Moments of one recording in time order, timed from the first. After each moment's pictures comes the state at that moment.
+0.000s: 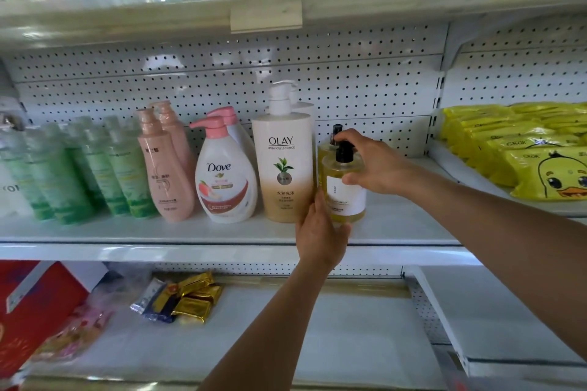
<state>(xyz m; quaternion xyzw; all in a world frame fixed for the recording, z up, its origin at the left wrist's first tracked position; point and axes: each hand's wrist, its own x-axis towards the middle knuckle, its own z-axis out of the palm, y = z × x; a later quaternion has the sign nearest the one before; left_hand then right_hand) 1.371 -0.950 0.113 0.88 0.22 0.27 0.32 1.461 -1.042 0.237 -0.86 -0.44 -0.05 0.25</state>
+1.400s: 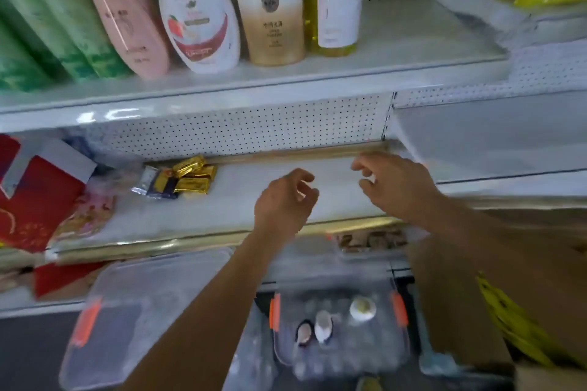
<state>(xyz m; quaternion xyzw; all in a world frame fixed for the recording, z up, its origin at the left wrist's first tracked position) 1.189 -0.972 0.011 0.91 0.23 0.09 0.32 1.290 -1.139 0.048 -0.93 -0.36 0.03 0.12</state>
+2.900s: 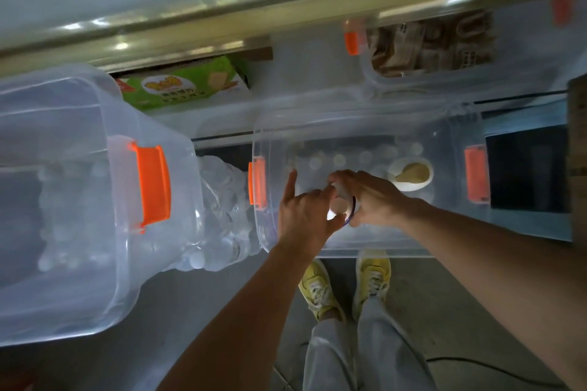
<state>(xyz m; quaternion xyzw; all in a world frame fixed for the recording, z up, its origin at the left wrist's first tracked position) 1.112 -1.014 -0.484 0.97 0.13 -0.05 0.18 1.229 -1.132 -0.503 -0.81 -0.41 0.42 0.09</state>
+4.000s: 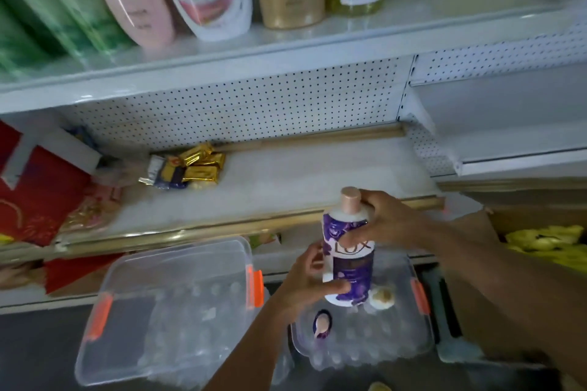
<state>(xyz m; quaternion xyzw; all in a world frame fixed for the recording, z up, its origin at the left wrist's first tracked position) 1.108 -0.976 -0.147 0.72 0.21 -0.09 0.66 1.265 -1.118 -0.060 -0.79 -0.29 0.36 0.41</state>
